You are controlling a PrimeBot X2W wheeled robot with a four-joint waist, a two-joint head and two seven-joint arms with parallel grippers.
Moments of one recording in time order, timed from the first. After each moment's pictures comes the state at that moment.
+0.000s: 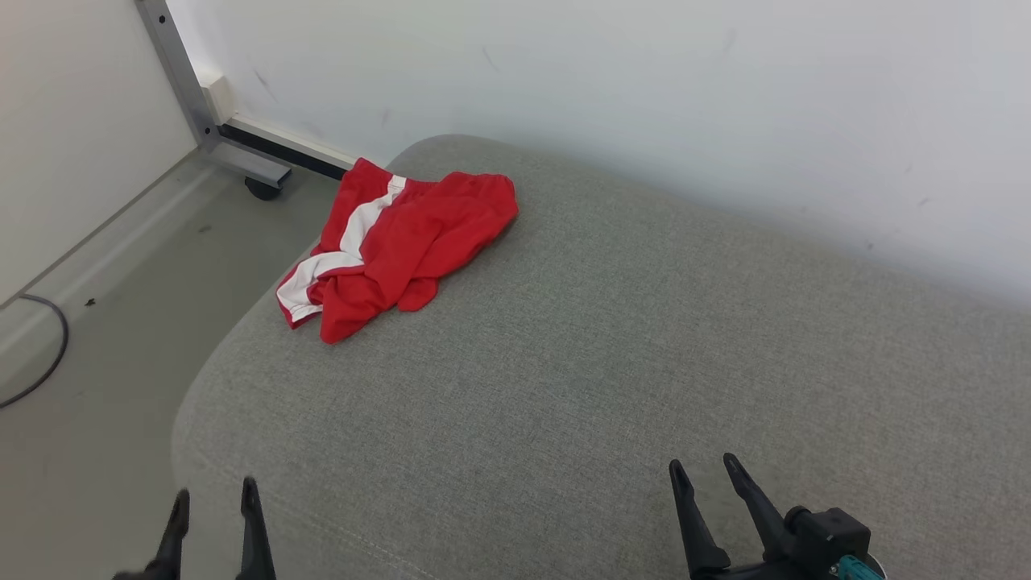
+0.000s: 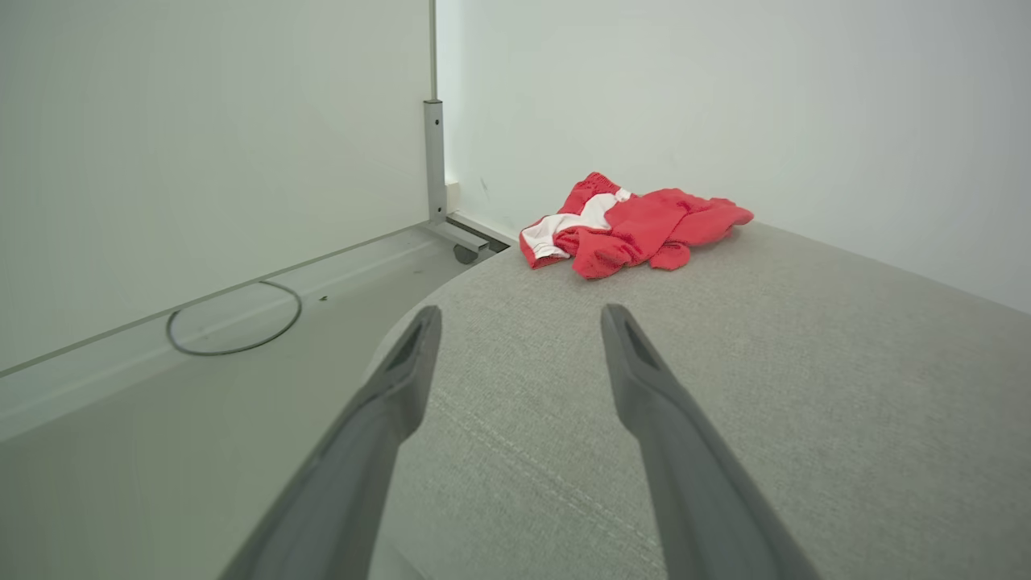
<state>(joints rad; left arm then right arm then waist) 0.06 0.05 0.09 0.21 -0.19 -0.07 -0.26 0.00 -0.05 0.12 0.26 0.23 0.13 -0.20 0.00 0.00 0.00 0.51</state>
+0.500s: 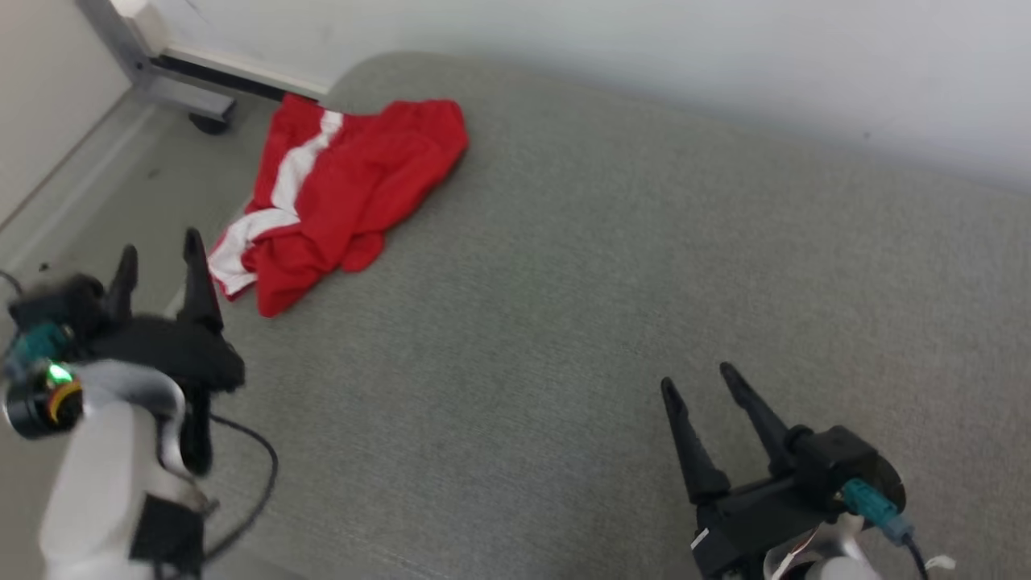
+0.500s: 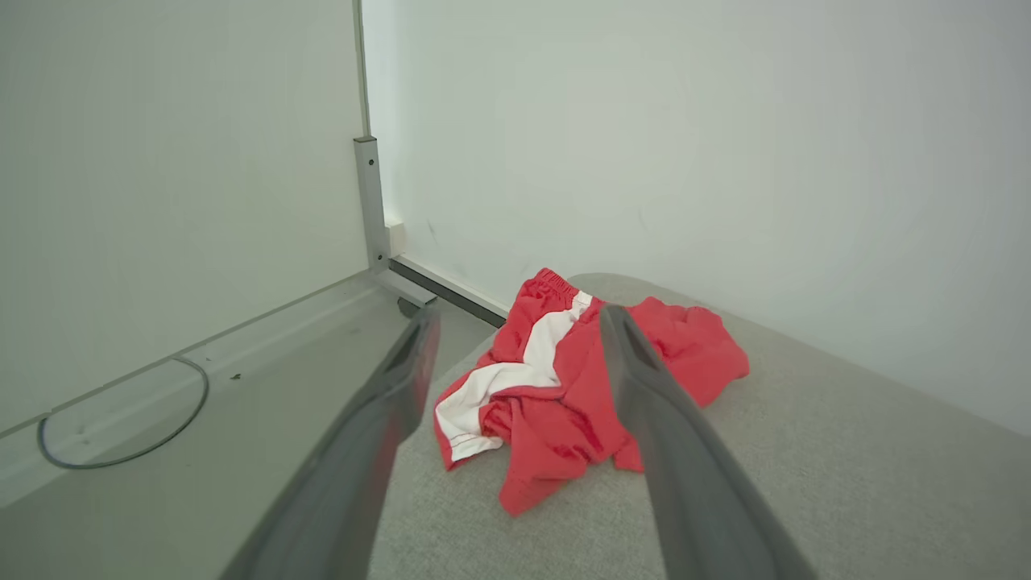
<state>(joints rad) -0.62 0.13 0.13 0.65 -0.31 -0.10 -0.15 -0.08 -0.09 0.14 0.07 0.14 0.13 -0.07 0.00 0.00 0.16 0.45</state>
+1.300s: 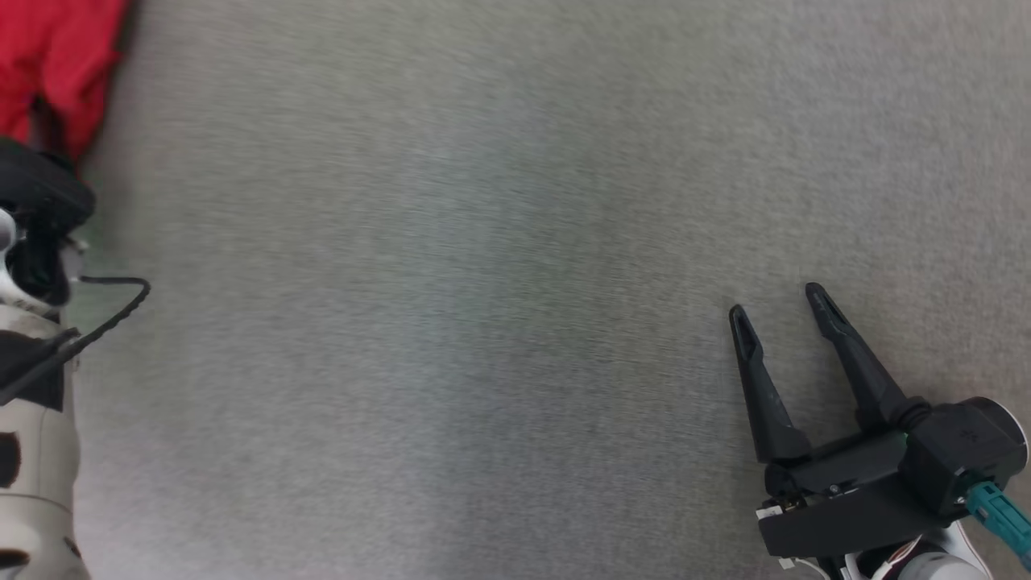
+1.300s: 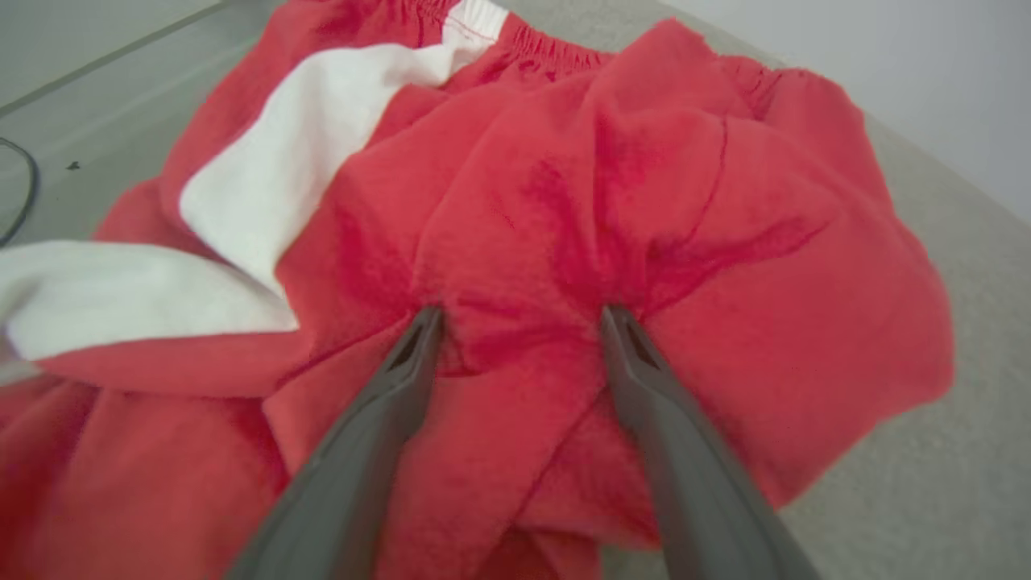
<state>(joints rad) -1.09 0.30 0.18 1.03 -0.53 -0.05 0.09 -0.02 -0.15 0.07 -0.37 0.09 0.13 0.08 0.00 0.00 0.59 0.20</state>
